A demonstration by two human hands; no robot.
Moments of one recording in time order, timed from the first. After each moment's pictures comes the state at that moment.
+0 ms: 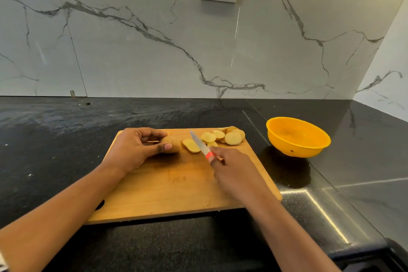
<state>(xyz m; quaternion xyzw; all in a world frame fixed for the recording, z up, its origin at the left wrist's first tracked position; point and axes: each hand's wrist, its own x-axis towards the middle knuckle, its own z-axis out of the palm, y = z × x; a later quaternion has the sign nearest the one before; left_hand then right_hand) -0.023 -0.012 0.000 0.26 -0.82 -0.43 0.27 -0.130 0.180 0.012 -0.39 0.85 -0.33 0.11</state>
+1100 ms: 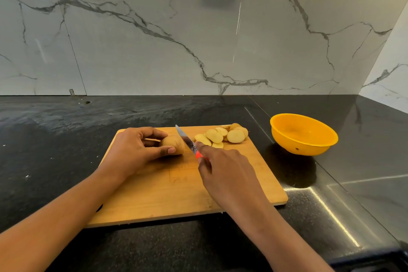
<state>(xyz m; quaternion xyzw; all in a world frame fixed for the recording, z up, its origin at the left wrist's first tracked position) -0.023 -0.007 0.002 0.26 -0.85 -0.38 0.26 -0.111 0.175 0.013 -0.48 0.84 -0.25 -0.06</state>
